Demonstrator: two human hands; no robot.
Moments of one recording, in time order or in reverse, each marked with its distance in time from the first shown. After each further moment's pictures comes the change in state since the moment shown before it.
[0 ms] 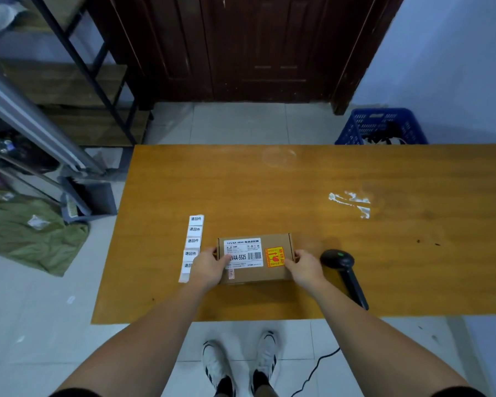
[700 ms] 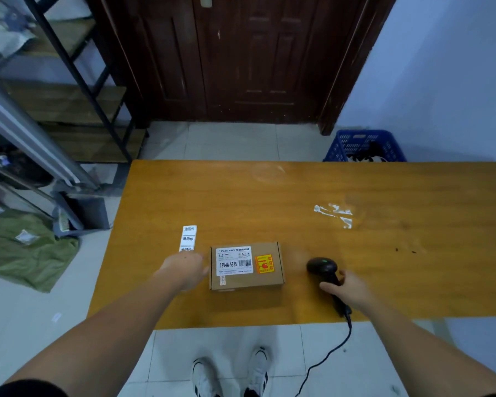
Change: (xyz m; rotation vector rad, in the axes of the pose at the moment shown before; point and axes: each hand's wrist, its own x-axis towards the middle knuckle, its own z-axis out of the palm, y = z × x) left_hand 0.000 0.008 -0.054 0.987 -0.120 0.271; right_hand -0.027 0.093 -0.104 -0.047 -0.088 0.168
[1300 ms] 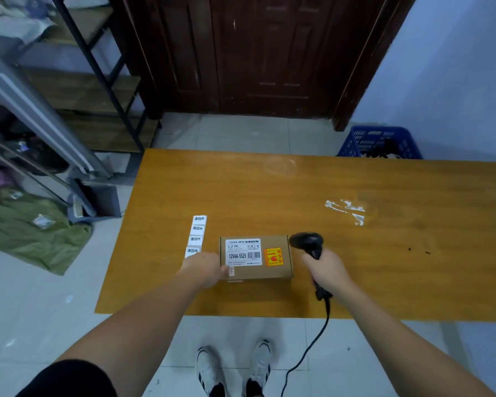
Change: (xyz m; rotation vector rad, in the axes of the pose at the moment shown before) left_hand 0.005 0.027 0.037 -0.135 -0.014 -0.085; right_hand -0.035 -0.085 0.036 0.176 0.104 -0.244
